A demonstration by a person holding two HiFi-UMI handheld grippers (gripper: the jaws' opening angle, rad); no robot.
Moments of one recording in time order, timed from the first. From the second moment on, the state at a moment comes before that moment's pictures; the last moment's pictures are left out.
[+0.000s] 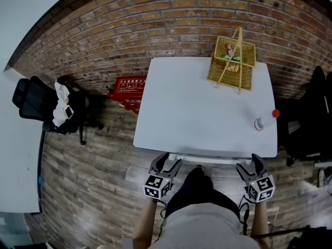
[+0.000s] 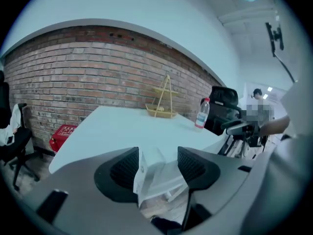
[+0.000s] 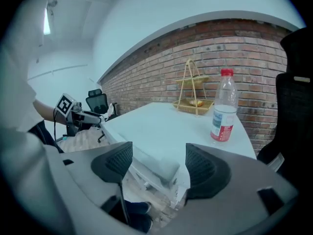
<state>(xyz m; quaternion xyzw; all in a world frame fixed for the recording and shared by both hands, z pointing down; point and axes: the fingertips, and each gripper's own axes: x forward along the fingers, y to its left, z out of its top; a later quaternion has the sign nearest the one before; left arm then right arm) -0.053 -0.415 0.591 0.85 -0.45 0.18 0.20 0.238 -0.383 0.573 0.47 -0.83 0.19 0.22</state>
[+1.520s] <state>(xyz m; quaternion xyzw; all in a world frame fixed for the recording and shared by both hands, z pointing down) 0.037 -0.477 0.450 0.86 -0.50 0.05 0.10 0.178 -0.461 0.448 0.53 -0.84 0.05 0.06</state>
